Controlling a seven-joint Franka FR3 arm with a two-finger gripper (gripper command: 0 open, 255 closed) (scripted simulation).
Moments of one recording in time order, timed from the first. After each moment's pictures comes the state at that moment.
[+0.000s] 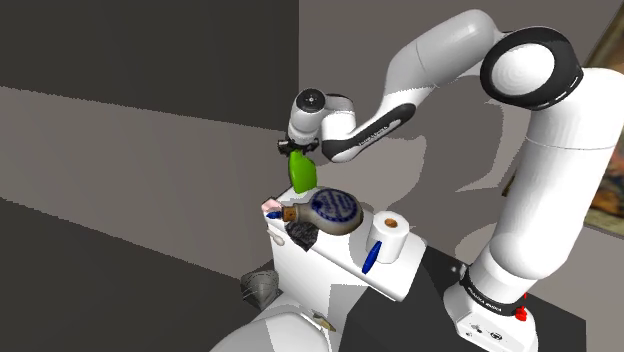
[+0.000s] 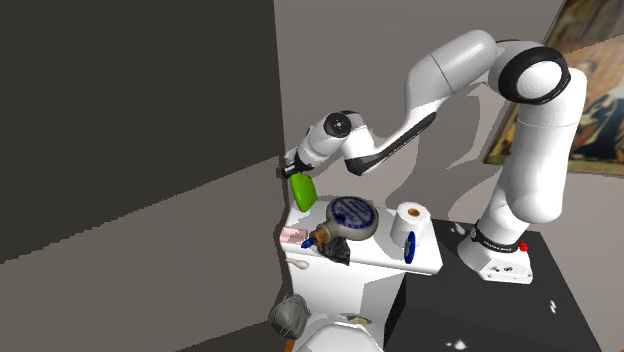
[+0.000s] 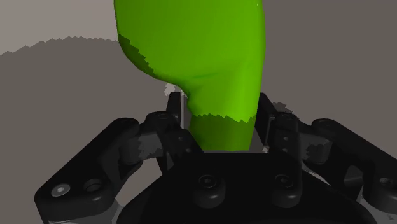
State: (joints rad) arm -0.17 0.25 0.25 -2.04 -1.00 2.61 1.50
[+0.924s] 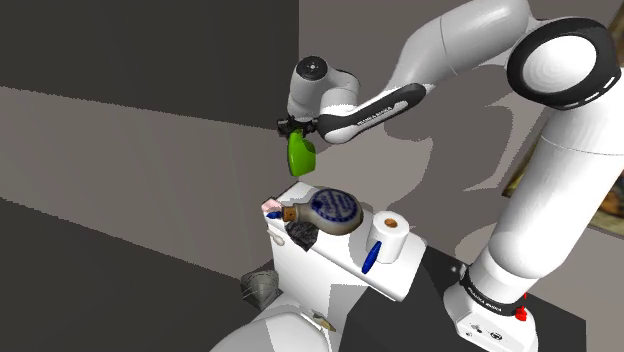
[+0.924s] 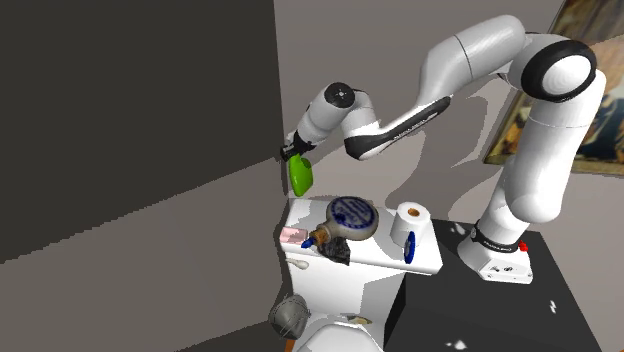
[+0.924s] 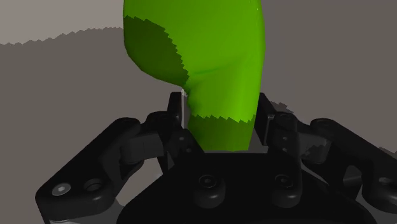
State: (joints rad) arm -0.20 0.14 0.30 -2.01 -0.81 2.52 1.30
